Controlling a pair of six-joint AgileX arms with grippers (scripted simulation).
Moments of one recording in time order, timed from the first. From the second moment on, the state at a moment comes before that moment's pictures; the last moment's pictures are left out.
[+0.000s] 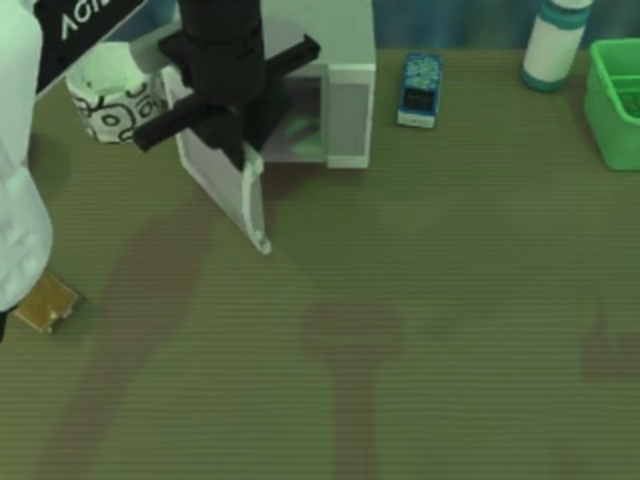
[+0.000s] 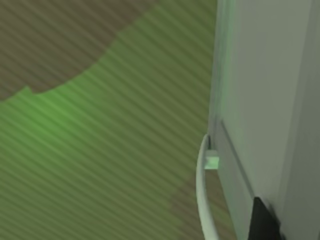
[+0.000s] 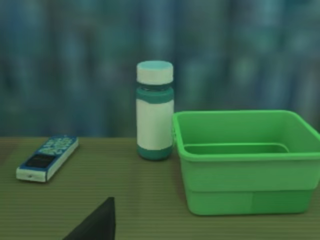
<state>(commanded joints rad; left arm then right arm) -0.48 2.29 2.25 -1.53 0.00 -1.14 0.00 0.00 0.00 0.00 0.00 0.00</state>
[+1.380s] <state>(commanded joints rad) -0.47 2.25 2.20 -1.51 0.00 -1.13 0.00 0.00 0.00 0.00 0.00 0.00</state>
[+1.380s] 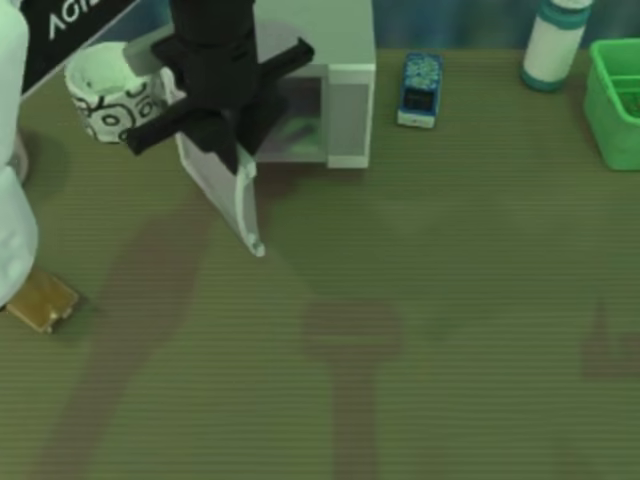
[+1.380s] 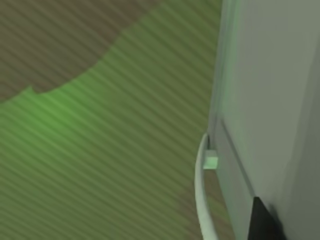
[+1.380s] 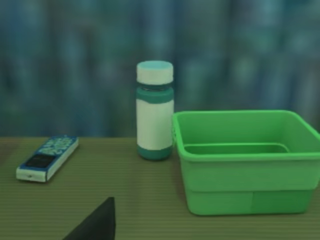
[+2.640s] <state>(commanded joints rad) -0.45 2.18 2.08 -1.46 0.00 -1.10 0.00 0.00 0.00 0.00 0.00 0.00</state>
